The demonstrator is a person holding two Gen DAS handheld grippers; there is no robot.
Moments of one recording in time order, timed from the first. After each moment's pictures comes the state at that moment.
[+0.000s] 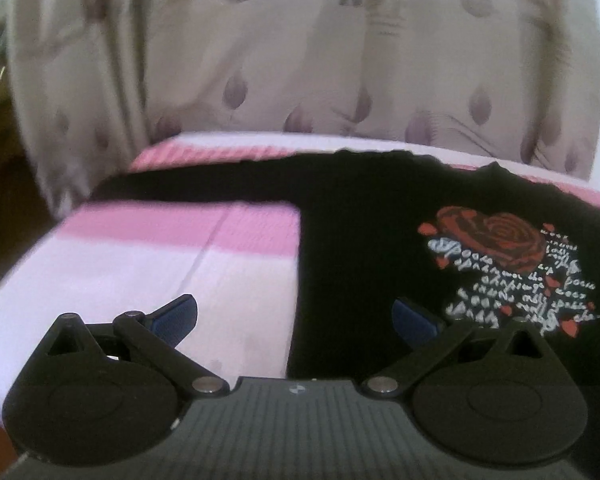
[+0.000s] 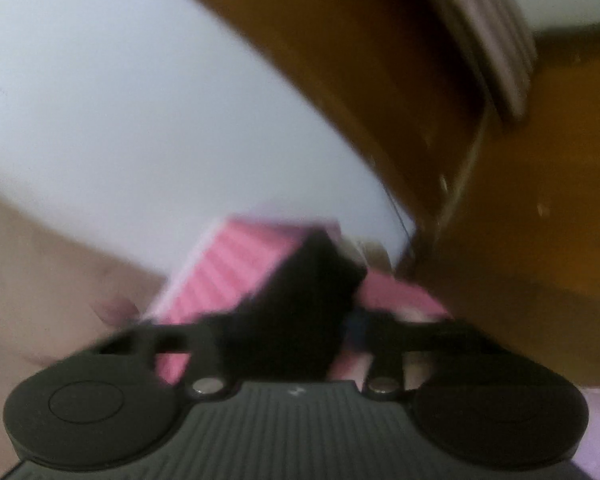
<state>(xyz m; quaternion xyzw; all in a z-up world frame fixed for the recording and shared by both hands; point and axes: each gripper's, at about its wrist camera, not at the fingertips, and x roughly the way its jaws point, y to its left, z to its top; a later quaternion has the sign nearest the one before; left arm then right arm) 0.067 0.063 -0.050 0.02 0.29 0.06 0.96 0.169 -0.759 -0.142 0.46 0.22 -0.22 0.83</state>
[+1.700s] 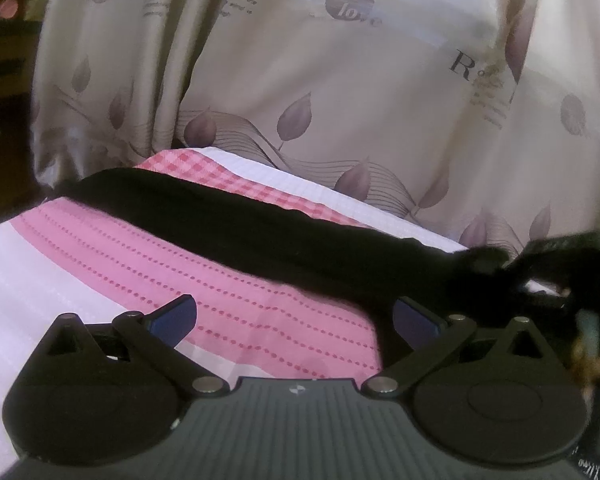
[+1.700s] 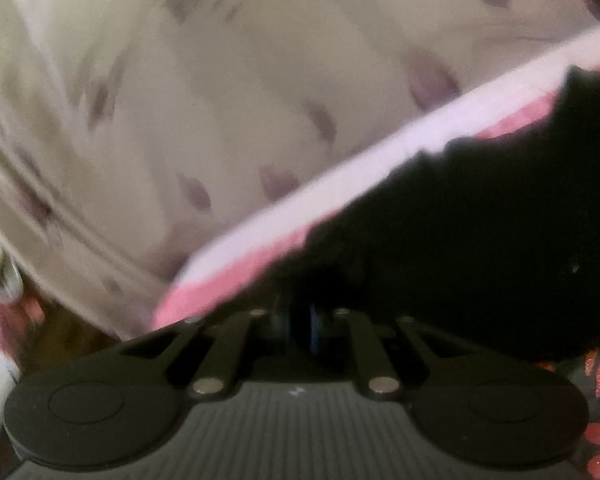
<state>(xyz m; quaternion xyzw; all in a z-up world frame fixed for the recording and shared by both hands) 0.161 0.172 -0.081 -0.15 0.22 0.07 0.96 0.329 -0.096 -0.085 0.31 0.35 0.19 0.86</state>
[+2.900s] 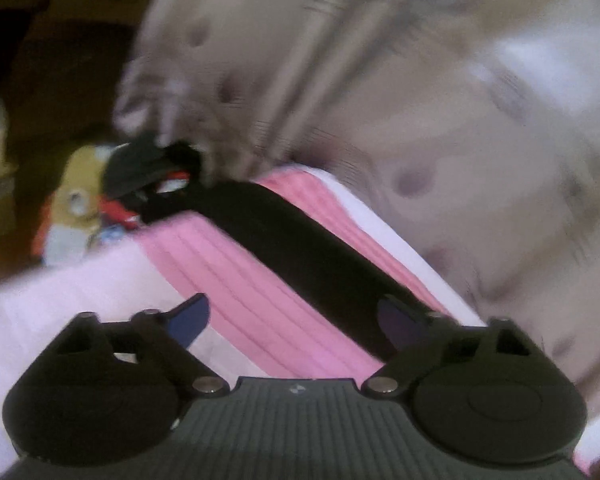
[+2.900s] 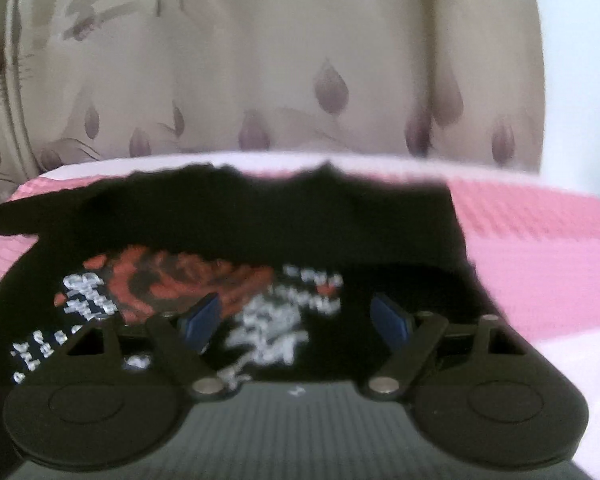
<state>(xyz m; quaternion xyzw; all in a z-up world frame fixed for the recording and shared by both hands) 0.157 0.336 -0.063 -0.33 0.23 0.15 0.90 0.181 -0.248 -0.083 0.03 0.31 0.05 0.95</state>
